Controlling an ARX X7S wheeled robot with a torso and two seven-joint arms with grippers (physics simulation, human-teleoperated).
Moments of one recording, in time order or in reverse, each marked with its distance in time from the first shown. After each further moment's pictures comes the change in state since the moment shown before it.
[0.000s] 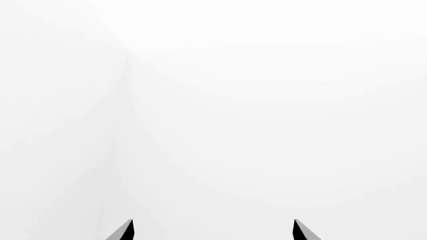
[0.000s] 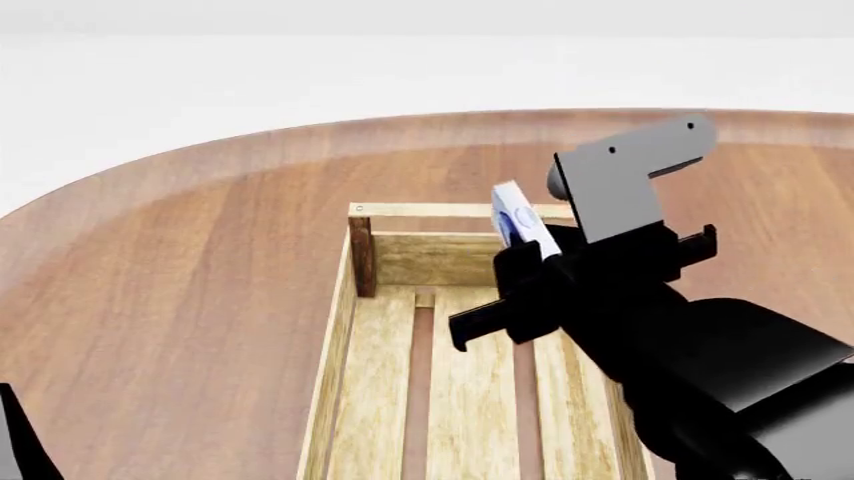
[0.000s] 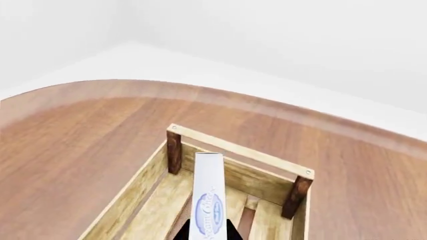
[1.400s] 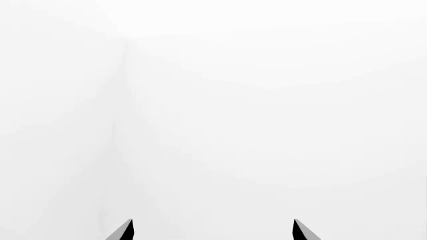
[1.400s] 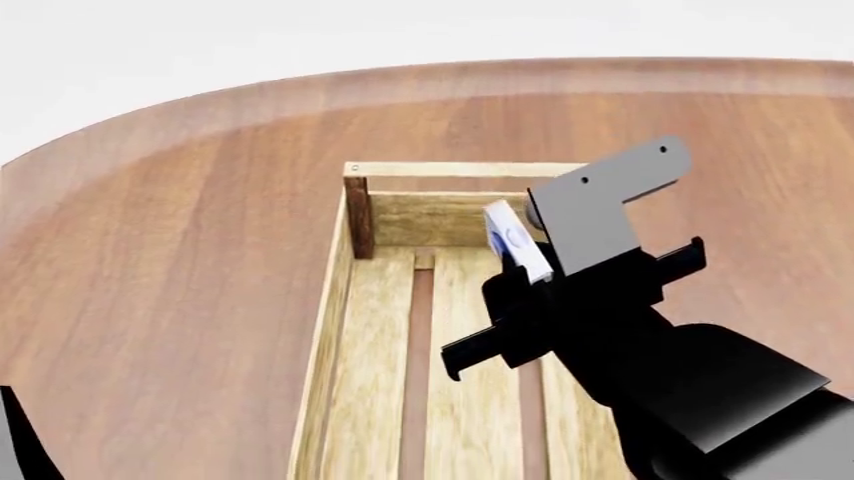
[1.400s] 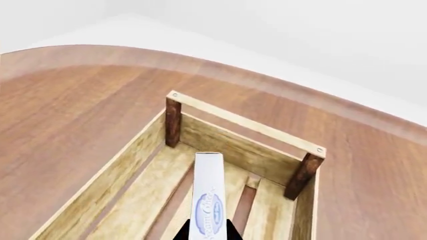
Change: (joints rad) left arm -0.001 -0.001 0.010 -0.004 0.027 0.011 -0.022; right arm -0.038 0.020 -0.071 -0.047 -0.048 -0.047 0.013
